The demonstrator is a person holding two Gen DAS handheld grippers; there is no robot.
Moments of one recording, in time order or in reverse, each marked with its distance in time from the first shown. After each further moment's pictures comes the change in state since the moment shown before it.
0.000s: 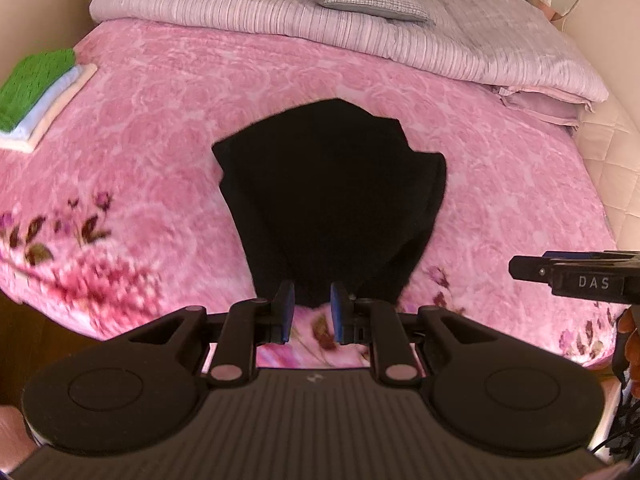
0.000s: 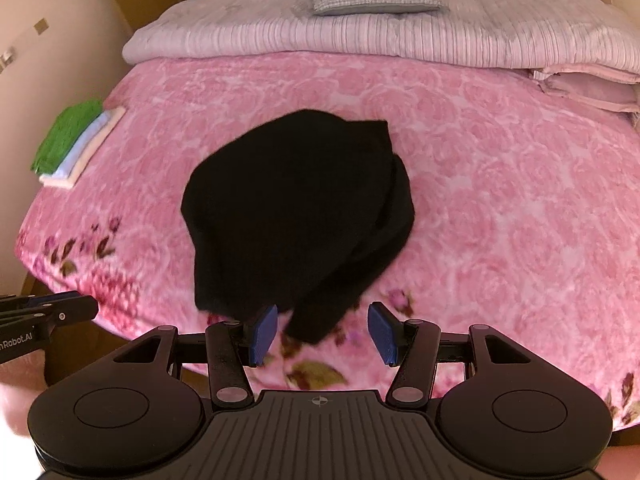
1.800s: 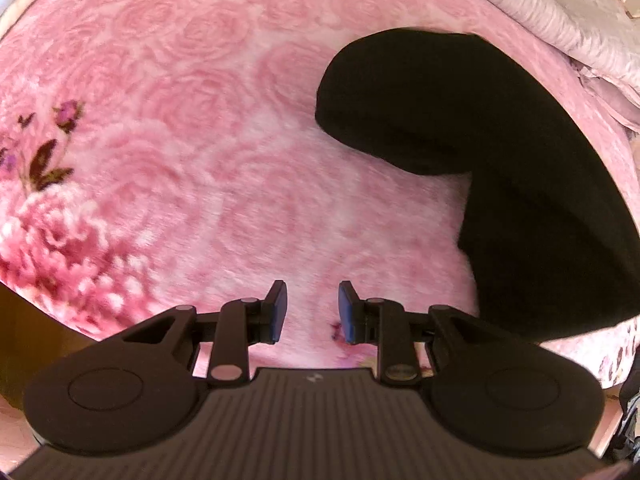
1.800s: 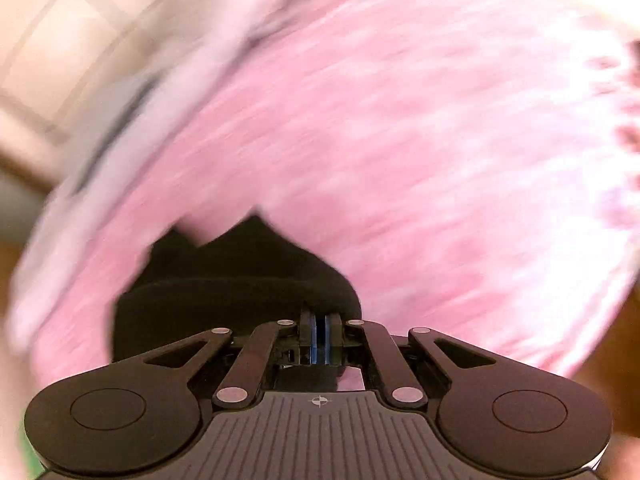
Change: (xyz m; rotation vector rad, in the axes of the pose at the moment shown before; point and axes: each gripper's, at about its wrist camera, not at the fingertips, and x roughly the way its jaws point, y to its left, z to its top) left arm 0.197 0.106 0.010 -0.137 0.263 -0.048; right arm 0.072 -0.222 -0.058 0.933 -0.209 -0.178
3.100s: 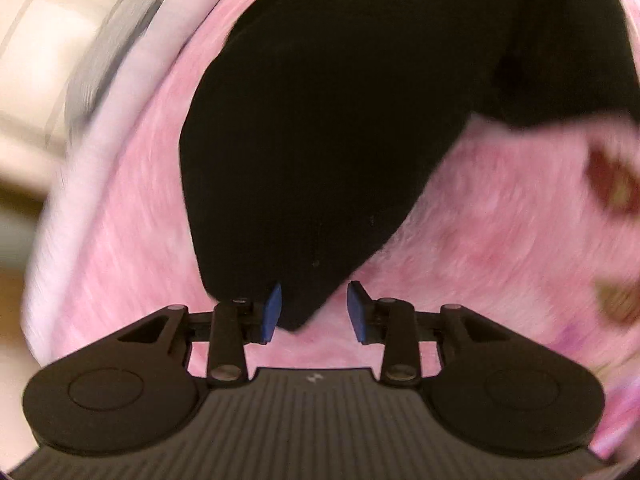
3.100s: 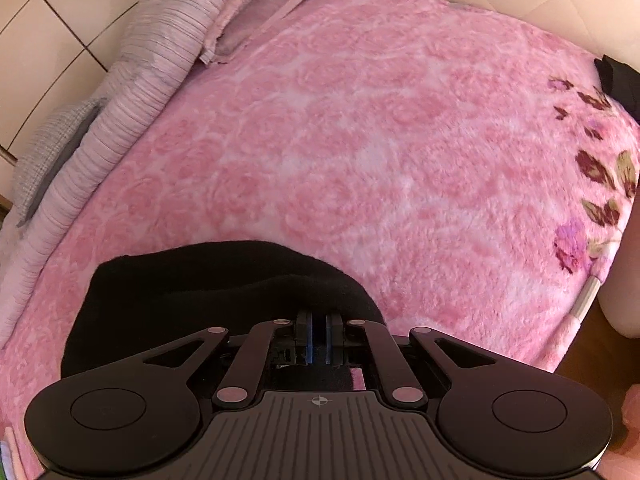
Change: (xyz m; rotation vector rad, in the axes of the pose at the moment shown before) left arm 0.127 -0.109 -0.037 1.439 -0.342 0.425; right arm 0.025 -0.019 0.018 -0.003 -0.048 -0.083
